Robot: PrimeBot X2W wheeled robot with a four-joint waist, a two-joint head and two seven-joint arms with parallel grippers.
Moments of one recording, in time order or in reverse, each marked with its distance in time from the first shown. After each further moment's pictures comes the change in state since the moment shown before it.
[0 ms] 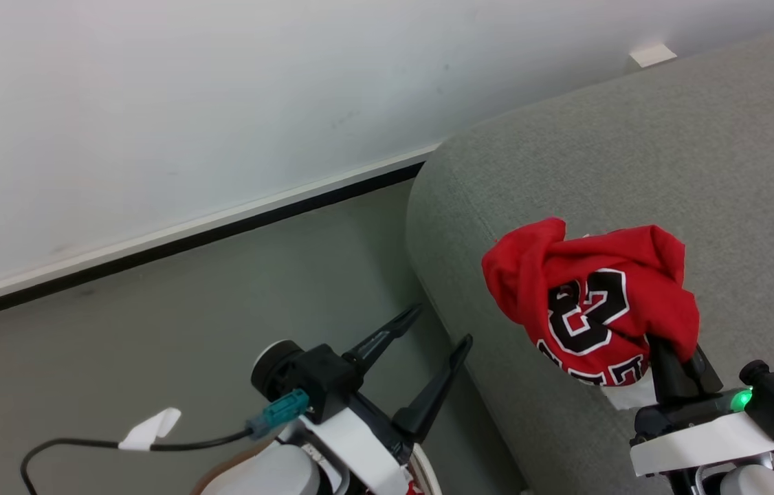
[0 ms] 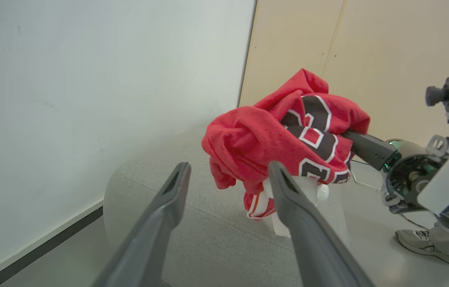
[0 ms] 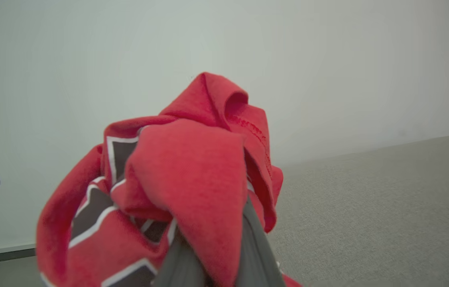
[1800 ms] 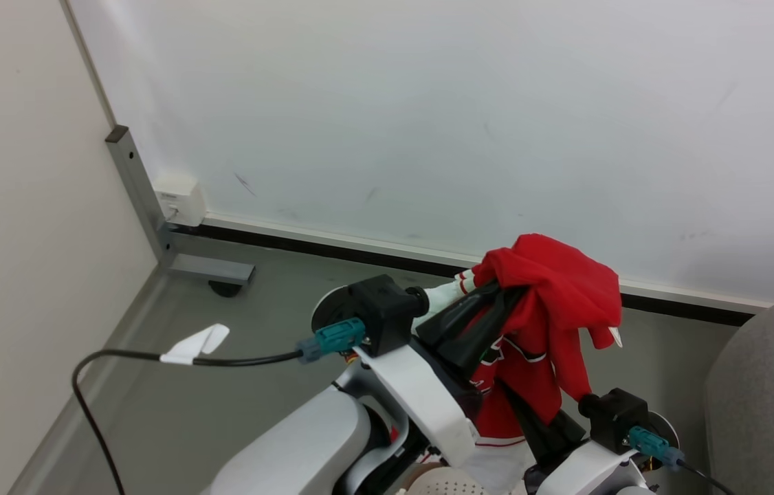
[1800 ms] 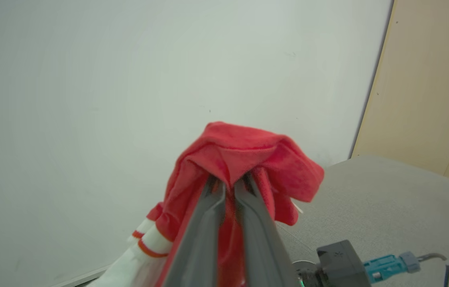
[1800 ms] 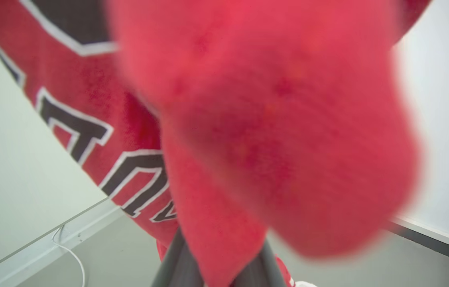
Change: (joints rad) left arm -0.153 -0.081 -0.047 -0.082 -0.144 0.038 0.165; right arm -0.148 0.028 0.424 0.375 0.111 0.000 0.000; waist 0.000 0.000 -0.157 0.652
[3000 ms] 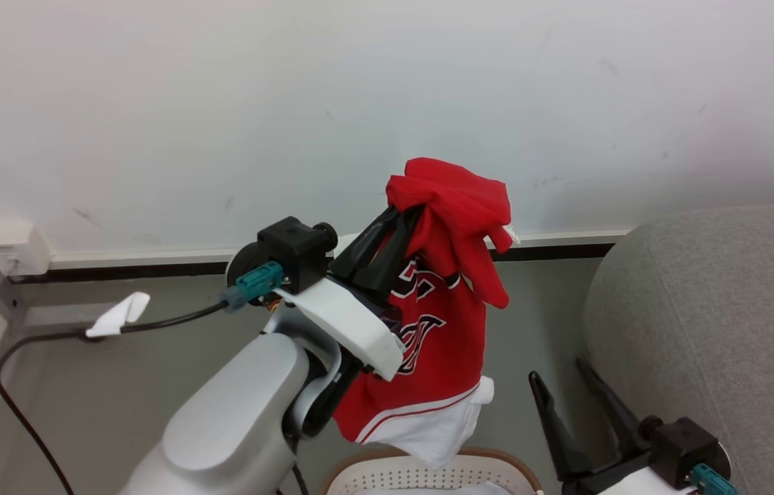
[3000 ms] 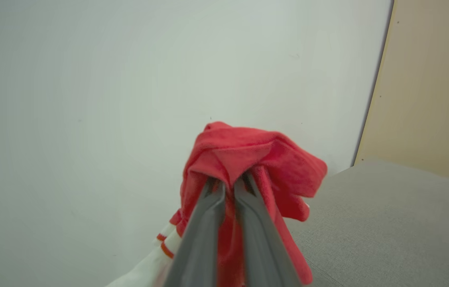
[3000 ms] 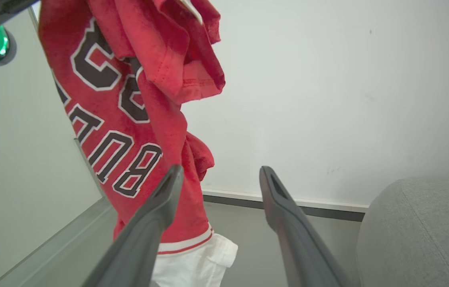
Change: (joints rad) left arm -0.068 0.037 0.137 0.179 0.031 0.026 -0.085; right arm 0.207 0.010 -0.241 -0.282 -0.134 0.000 0.000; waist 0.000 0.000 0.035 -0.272
